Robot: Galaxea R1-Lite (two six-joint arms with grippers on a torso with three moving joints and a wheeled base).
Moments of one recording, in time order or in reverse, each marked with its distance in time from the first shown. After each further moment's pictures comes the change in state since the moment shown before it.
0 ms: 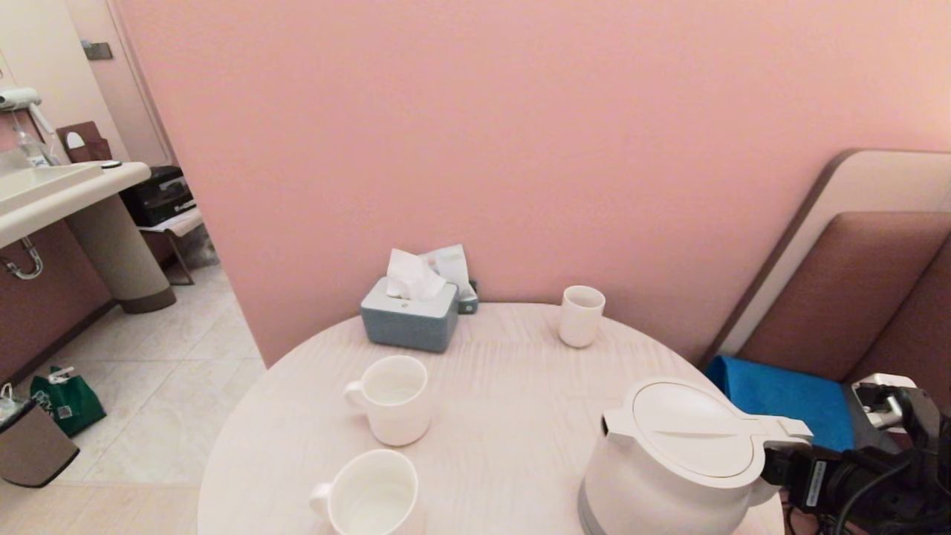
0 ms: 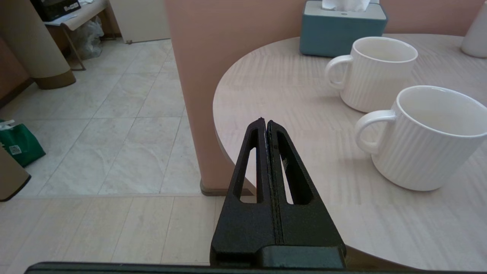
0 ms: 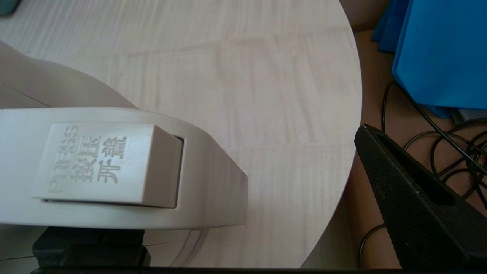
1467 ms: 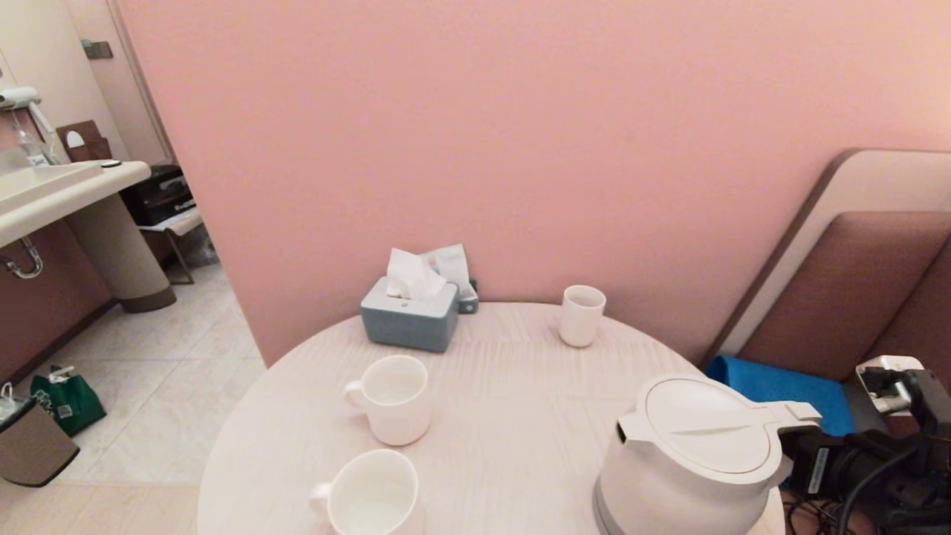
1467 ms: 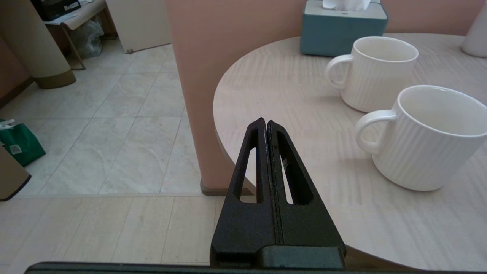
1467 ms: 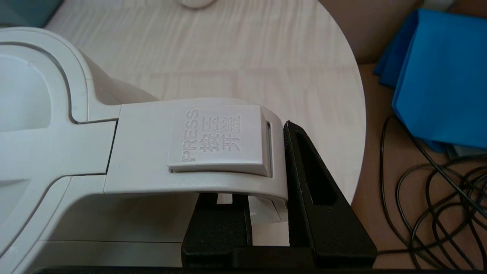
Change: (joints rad) left arm 0.000 0.000 0.000 0.000 0.000 0.000; right arm 0.016 -0.066 -0.047 0.021 -0.006 -0.040
